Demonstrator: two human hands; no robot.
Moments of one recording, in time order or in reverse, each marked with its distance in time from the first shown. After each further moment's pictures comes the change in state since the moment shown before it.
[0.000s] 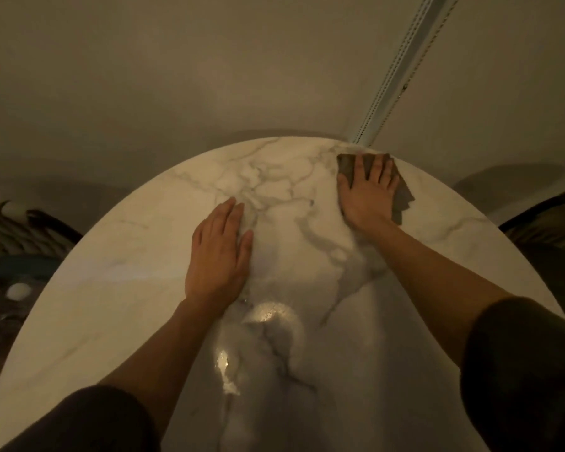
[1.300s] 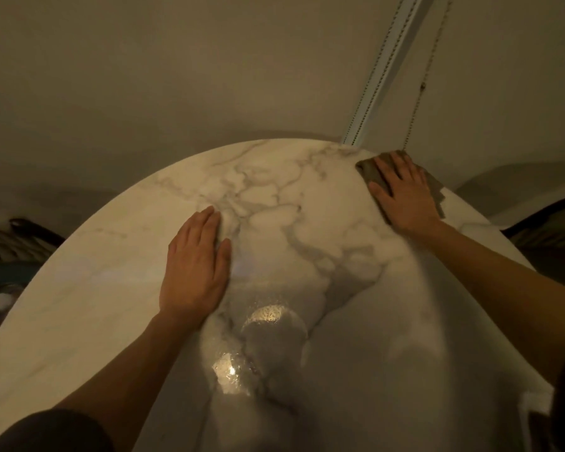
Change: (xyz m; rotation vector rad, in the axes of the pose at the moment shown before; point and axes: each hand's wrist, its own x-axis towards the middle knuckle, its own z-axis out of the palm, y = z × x) left_hand 0.002 0.000 0.002 0.067 -0.013 -0.055; right_hand 0.028 0.097 -0.014 0.067 0.019 -0.282
